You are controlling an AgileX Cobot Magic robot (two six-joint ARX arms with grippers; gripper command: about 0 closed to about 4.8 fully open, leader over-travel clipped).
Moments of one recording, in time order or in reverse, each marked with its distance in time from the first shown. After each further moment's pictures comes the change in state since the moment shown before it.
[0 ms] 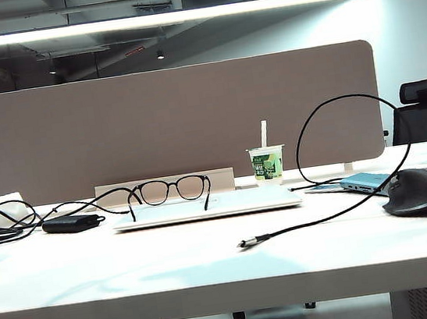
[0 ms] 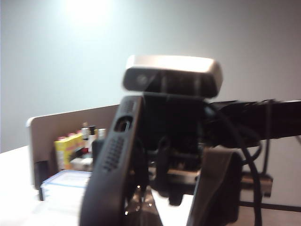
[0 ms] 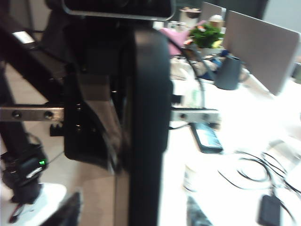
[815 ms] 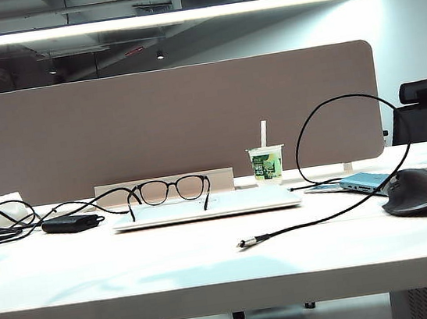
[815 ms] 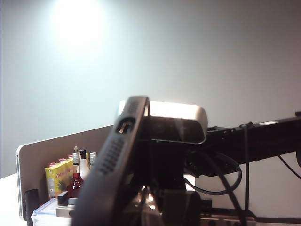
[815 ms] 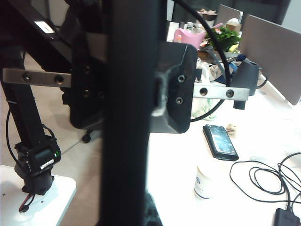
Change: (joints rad) left arm -0.004 -0.005 0.002 0.121 0.037 -0.068; right arm 0.032 0.020 -0.005 -0.002 -0.048 -0.078
